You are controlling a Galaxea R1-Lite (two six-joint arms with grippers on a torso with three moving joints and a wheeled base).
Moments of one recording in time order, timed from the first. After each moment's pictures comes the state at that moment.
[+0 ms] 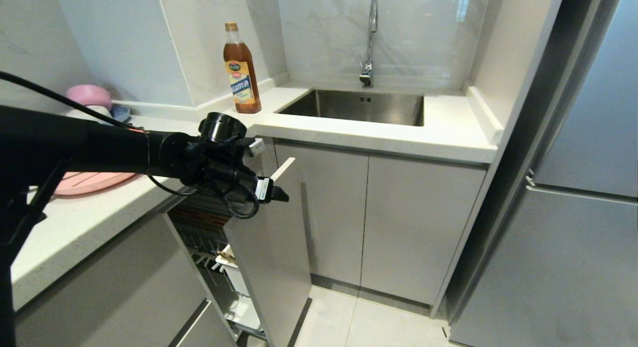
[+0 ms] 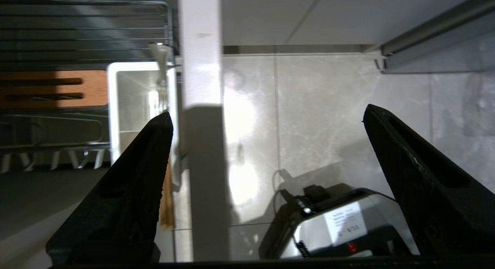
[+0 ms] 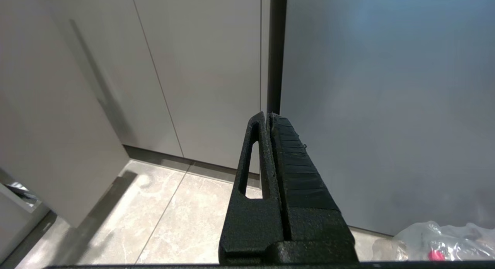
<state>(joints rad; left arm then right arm) -0.27 2.04 -1.57 0.30 -0.08 0.02 0.00 0.00 0.00 0.00 0.00 0.02</state>
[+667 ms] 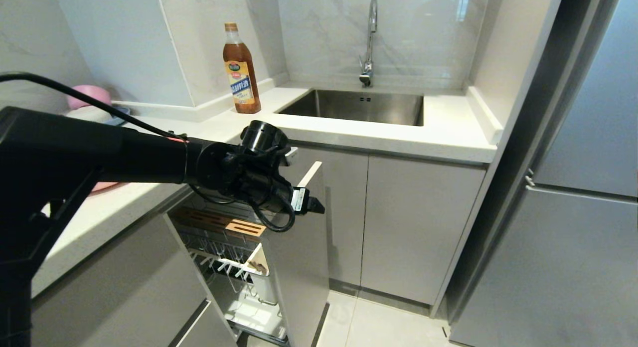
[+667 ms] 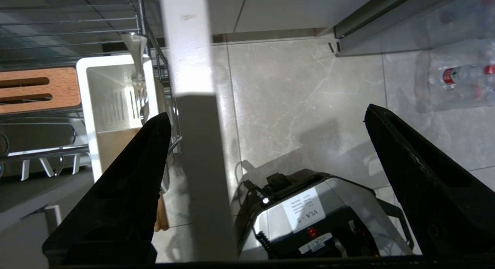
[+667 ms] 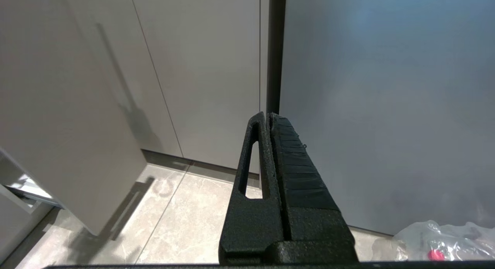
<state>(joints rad) -0.44 2.06 -1.57 0.30 -0.08 -0.09 0.00 0.00 0.00 0.00 0.00 0.02</state>
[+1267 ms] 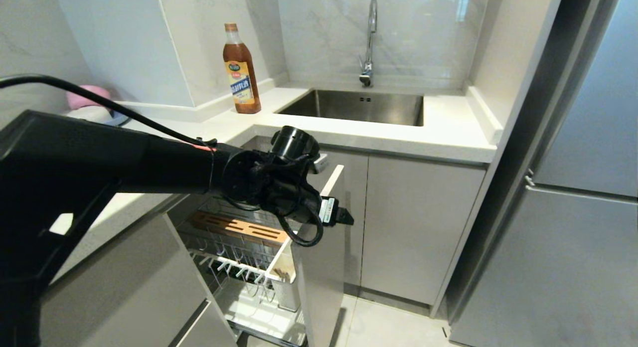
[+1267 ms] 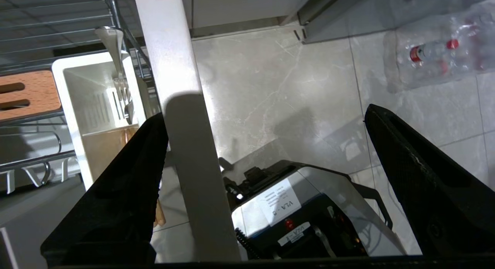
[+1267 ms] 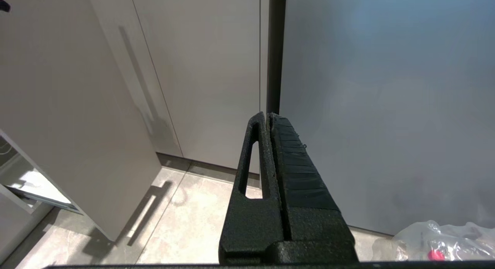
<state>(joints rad) -0.58 2.07 -1.57 0.29 -0.09 -0.14 0.00 0.00 0.00 0.00 0.00 0.02</state>
